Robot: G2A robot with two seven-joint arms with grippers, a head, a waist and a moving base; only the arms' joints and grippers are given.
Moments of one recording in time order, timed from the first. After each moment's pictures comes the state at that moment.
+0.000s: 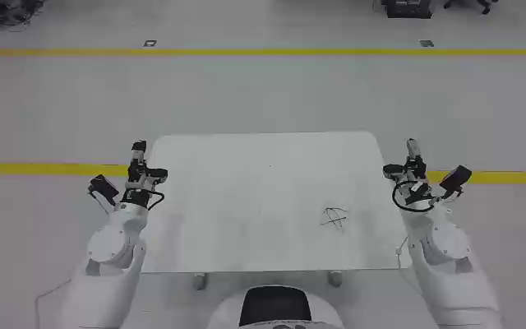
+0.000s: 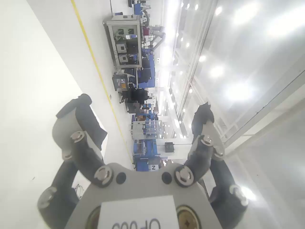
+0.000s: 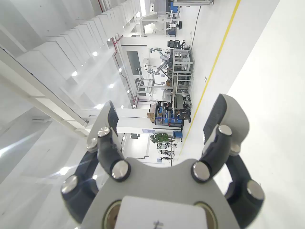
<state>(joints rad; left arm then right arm) 1.73 -1.15 -1.60 -1.80 -0.42 0.00 0.00 -1.73 -1.15 1.60 -1.80 0.42 0.00 0.00</state>
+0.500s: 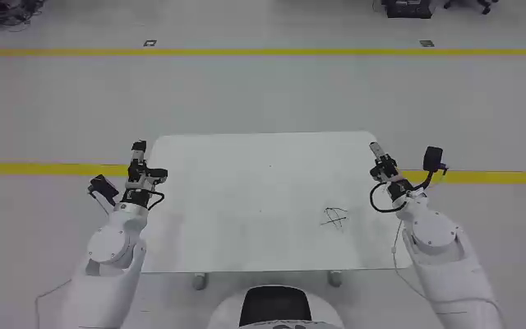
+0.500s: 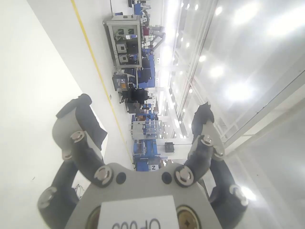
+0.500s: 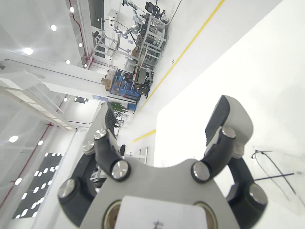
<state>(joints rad) 1.73 -1.15 -1.60 -1.80 -0.42 0.00 0.00 -1.65 -1.13 1.54 -1.78 -0.03 0.09 0.21</state>
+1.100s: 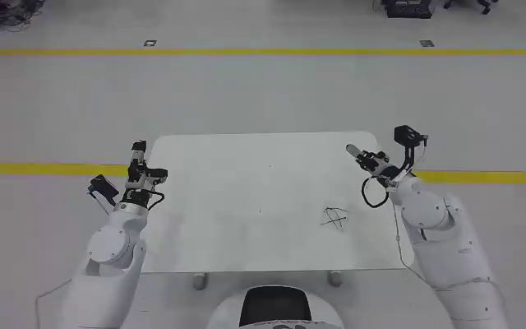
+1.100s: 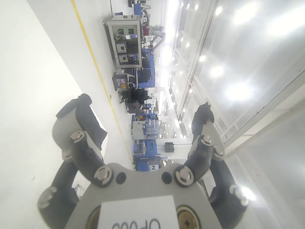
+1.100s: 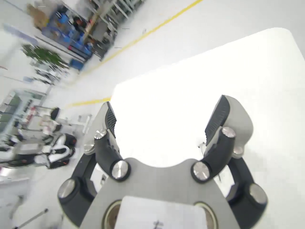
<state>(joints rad) 1.73 -1.15 -1.60 -1.80 -0.42 0.00 0.00 -1.47 -1.09 1.45 -1.76 -0.53 0.16 0.59</state>
